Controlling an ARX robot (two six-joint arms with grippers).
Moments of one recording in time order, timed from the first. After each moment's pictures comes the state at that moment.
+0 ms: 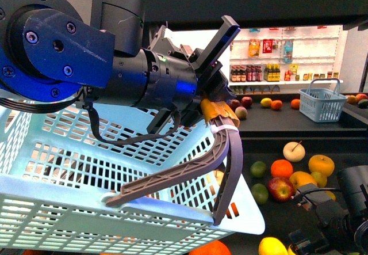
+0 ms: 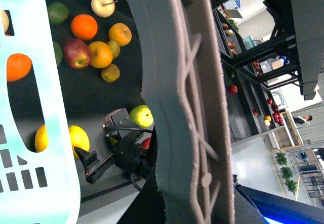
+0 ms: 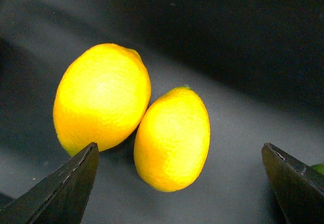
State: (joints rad) left arm -0.46 1.89 1.32 0.31 0.44 -0.77; right arm -0.09 2.55 1.46 0.23 -0.18 -0.39
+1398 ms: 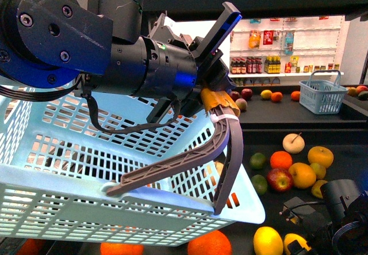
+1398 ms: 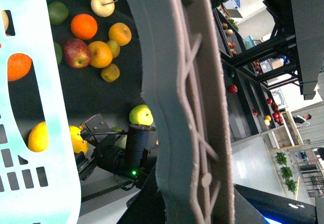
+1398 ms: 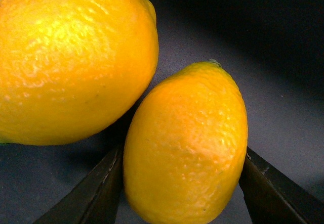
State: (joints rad) left arm -0.46 1.89 1.32 0.31 0.44 -0.77; right arm -0.08 2.73 1.64 0.15 -0.18 -0.48
